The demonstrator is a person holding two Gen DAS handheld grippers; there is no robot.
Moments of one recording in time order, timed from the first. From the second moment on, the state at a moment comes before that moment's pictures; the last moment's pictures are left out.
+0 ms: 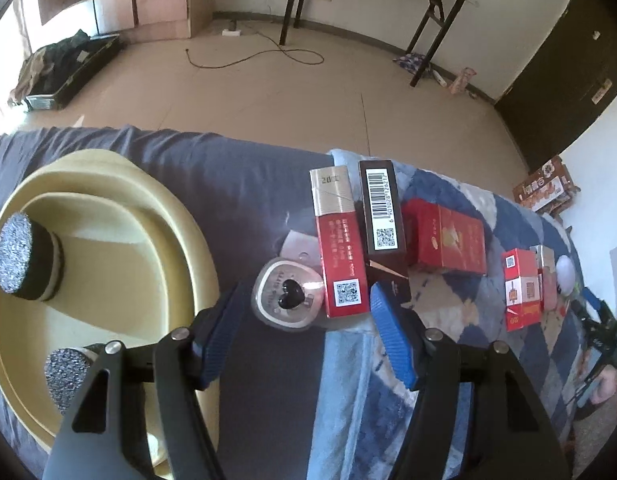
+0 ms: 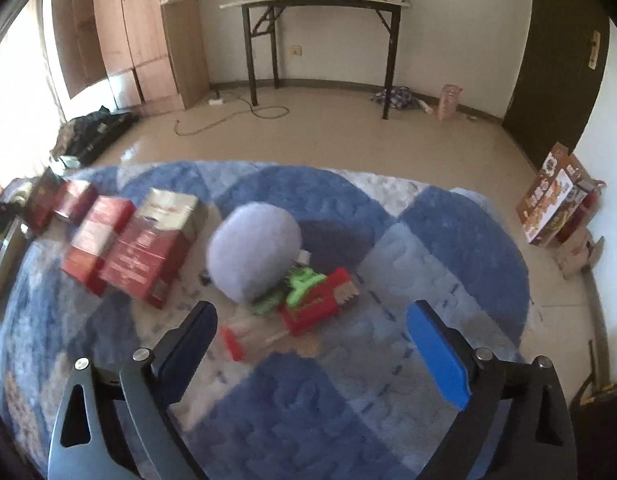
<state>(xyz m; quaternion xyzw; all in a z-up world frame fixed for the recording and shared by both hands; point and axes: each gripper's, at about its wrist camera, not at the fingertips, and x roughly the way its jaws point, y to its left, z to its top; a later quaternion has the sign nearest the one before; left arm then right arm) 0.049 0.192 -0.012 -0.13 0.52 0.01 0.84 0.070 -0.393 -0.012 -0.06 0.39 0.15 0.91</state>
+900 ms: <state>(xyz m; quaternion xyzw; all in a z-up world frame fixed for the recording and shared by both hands) 0.050 0.190 -0.009 -0.13 0.49 0.01 0.86 0.076 -0.380 -0.047 -0.07 0.37 0.17 0.91</state>
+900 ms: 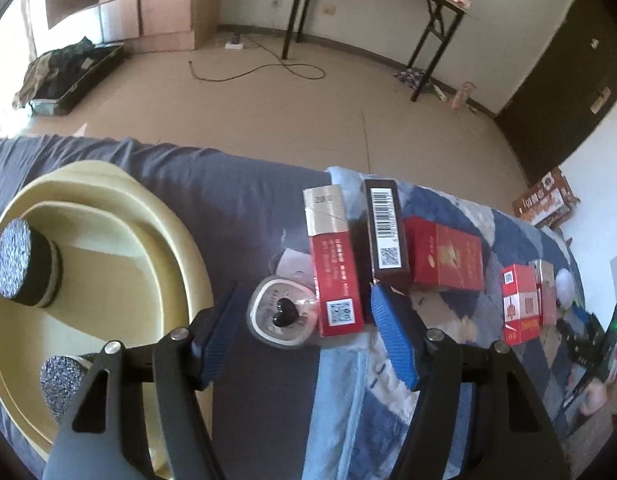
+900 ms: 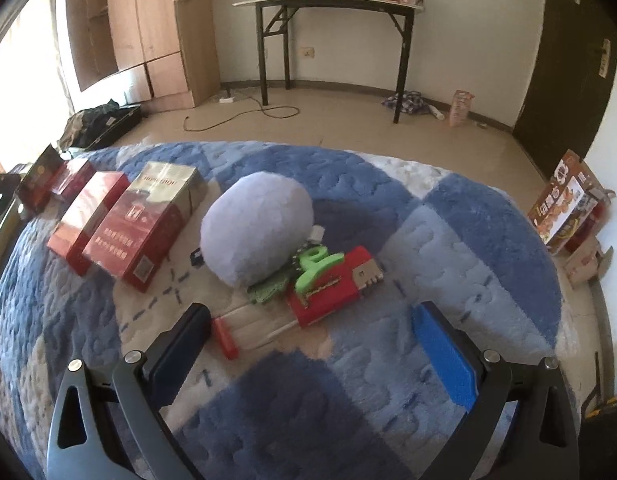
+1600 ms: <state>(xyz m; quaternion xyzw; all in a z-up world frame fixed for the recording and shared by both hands) 0.057 0.169 -0.031 -0.10 0.52 0.00 0.85 0.079 -0.378 -0.054 -0.10 0.35 0.18 0.91</state>
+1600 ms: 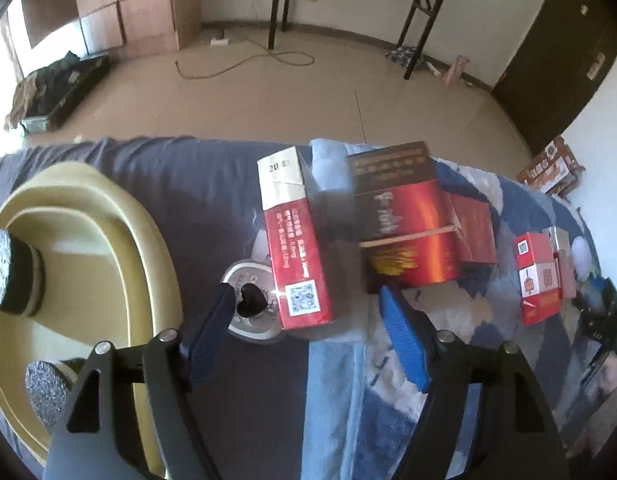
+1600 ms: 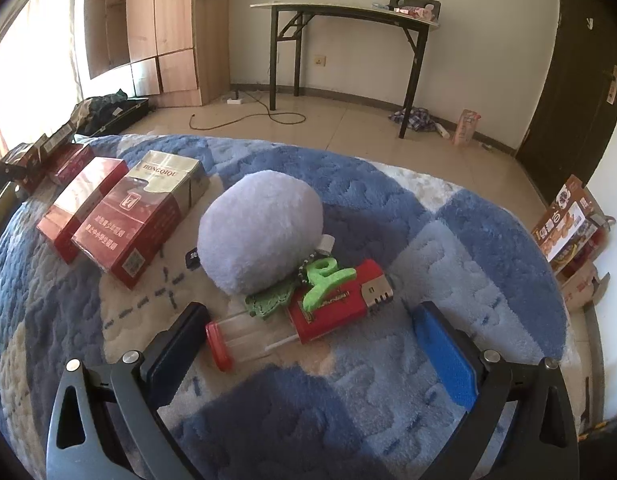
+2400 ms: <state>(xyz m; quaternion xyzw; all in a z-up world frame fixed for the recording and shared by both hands) 0.052 0.164 -0.001 -0.12 0.48 -0.02 0.87 0.060 -0.382 -0.052 -0.06 0.35 0.16 0.92</state>
